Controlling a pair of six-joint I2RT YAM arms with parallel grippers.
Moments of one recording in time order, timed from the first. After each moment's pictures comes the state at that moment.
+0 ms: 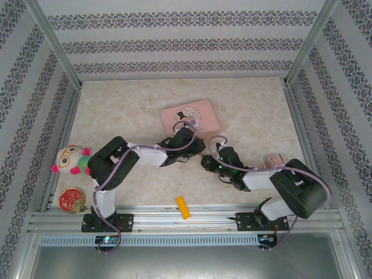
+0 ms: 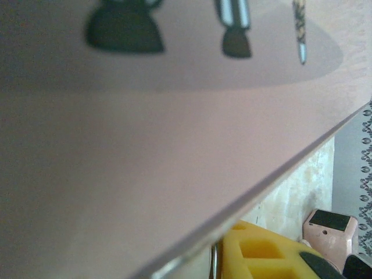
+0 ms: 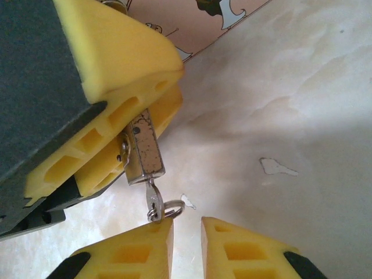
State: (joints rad) left arm -0.78 1.92 1.00 0.27 0.09 -1.15; right arm 0.62 1.44 0.29 0.54 -0.15 0.89
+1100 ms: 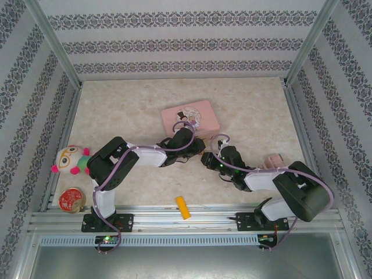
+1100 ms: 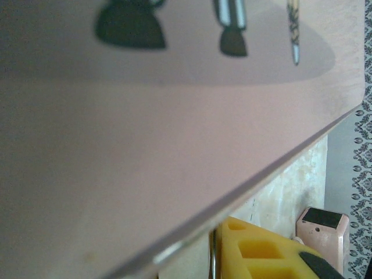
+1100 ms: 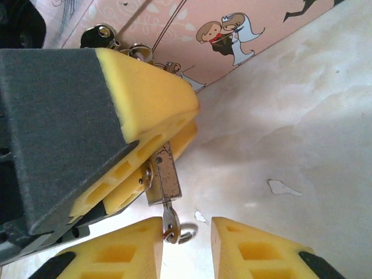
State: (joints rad) left arm -0.78 1.92 0.99 0.29 0.10 -1.16; right arm 0.60 1.42 0.29 0.57 -0.14 0.89
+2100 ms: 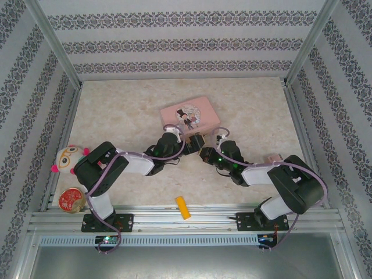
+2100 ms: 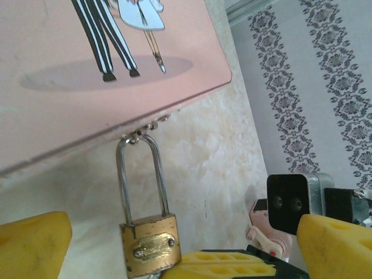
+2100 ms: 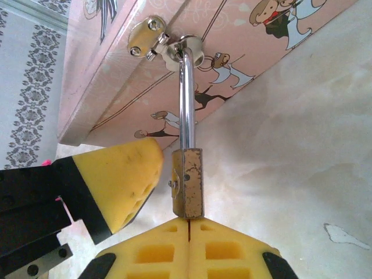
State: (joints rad) left arm -0.71 1.78 0.71 0.75 0.13 -1.01; right arm 0.55 1.49 0.35 0.65 -0.24 0.98
